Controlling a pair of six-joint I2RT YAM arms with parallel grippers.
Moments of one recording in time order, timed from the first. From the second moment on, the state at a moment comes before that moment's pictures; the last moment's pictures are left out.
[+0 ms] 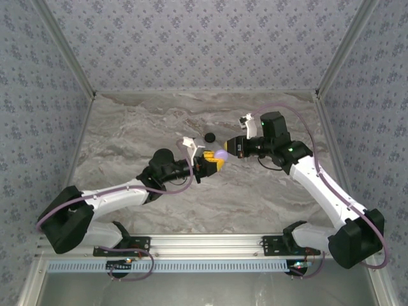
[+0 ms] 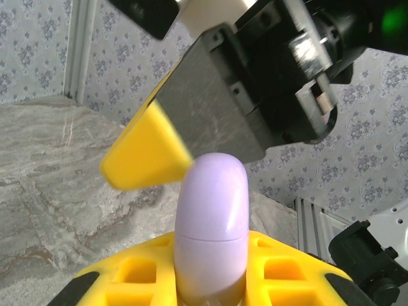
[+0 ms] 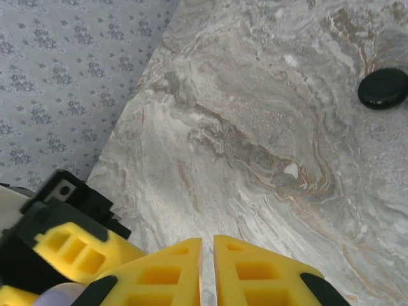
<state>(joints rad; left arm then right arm) -0.85 1.32 0.61 0.73 0.44 -0.38 0.44 1.19 1.04 -0.46 -0.59 0.38</state>
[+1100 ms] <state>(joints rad) -0.68 1.68 1.02 -0.13 0.23 -0.62 0.43 1.13 0.98 -0.59 -0.26 0.39</state>
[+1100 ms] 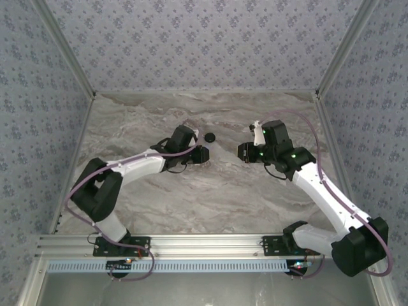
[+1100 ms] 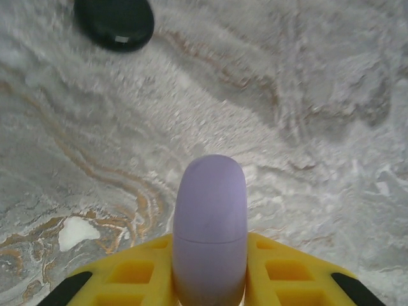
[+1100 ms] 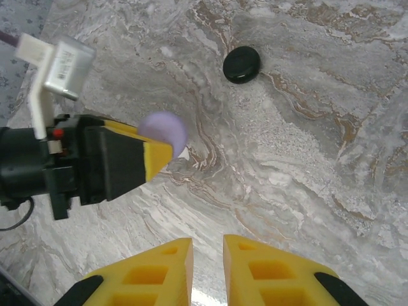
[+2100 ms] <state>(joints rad) -0.65 1.95 1.16 -0.15 0.41 -0.69 0.43 1.11 0.96 -0.61 -0.25 0.40</state>
